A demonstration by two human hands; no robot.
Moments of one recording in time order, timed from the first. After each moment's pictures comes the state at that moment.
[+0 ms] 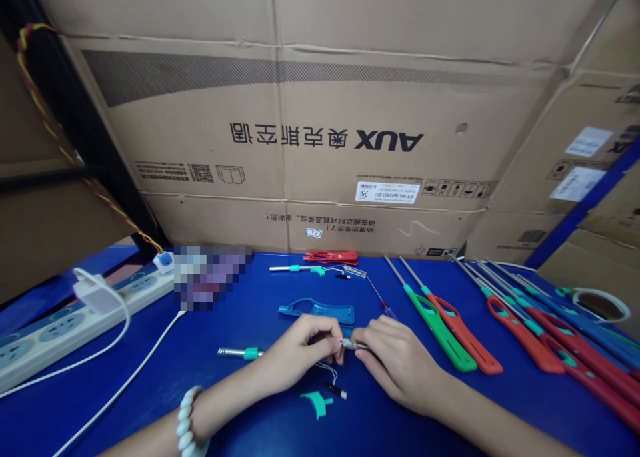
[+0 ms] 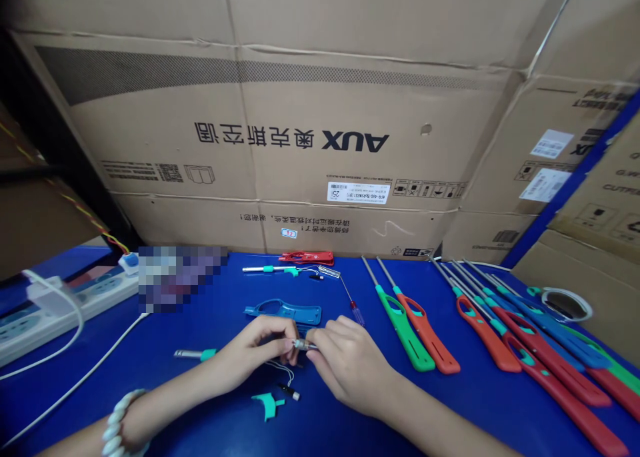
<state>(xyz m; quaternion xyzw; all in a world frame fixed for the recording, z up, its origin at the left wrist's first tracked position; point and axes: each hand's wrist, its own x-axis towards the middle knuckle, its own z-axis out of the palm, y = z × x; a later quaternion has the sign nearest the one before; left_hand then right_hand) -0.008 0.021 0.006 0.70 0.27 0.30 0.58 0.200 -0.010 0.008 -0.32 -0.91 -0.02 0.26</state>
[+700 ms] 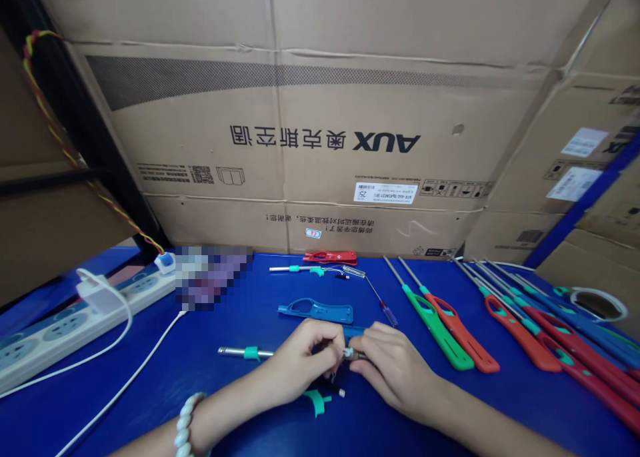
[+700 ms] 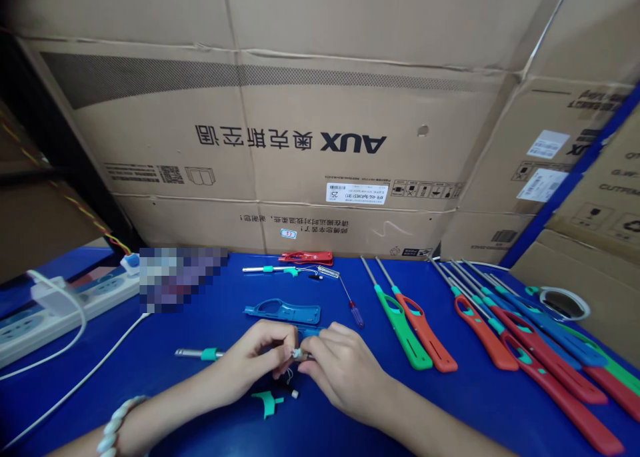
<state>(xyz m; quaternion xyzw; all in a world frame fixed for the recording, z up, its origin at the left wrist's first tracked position) 0.000 0.007 0.011 0.71 0.27 0.31 0.57 0.195 -0.015 0.000 -0.29 -0.91 0.01 0.30</state>
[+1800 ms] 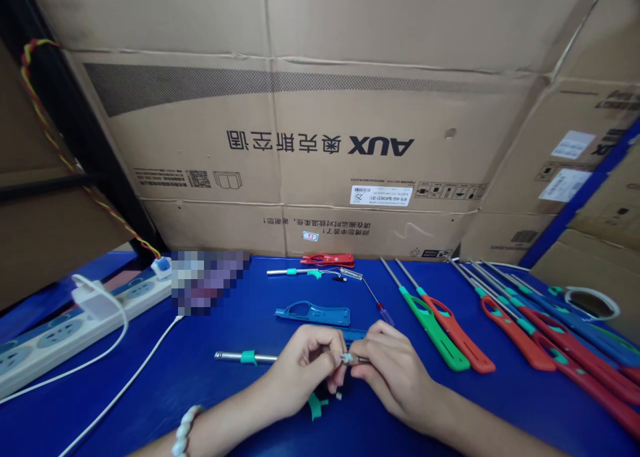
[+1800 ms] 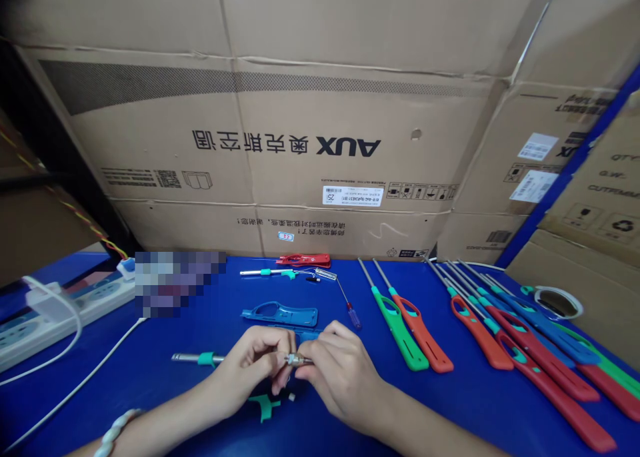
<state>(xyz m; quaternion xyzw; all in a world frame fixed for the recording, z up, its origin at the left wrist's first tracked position) 0.008 -0.003 0.010 0.64 0.22 0.37 0.64 0.192 -0.020 0.010 -0.24 -0.88 0.01 0.41</state>
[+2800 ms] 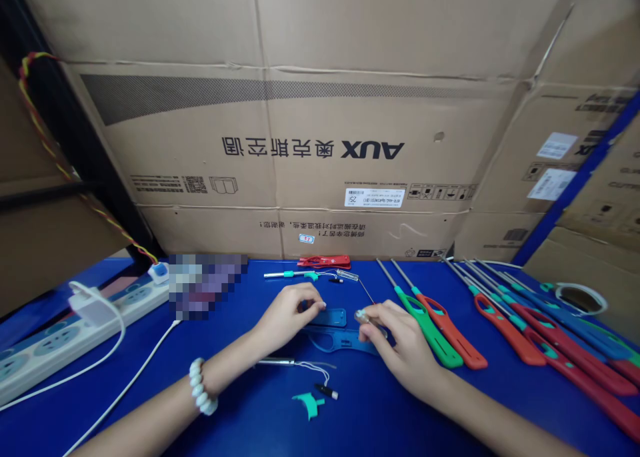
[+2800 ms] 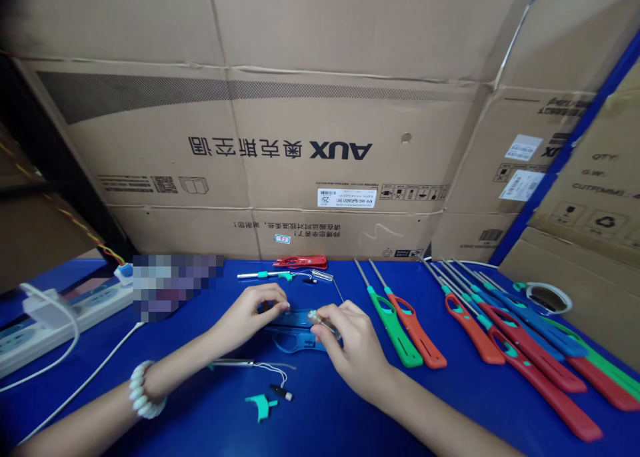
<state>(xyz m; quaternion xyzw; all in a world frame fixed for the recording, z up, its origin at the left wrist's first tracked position) -0.013 0.063 0.019 0.86 0.35 0.30 0.23 0.207 -0.008 0.016 -0.39 -0.81 0.06 0.43</state>
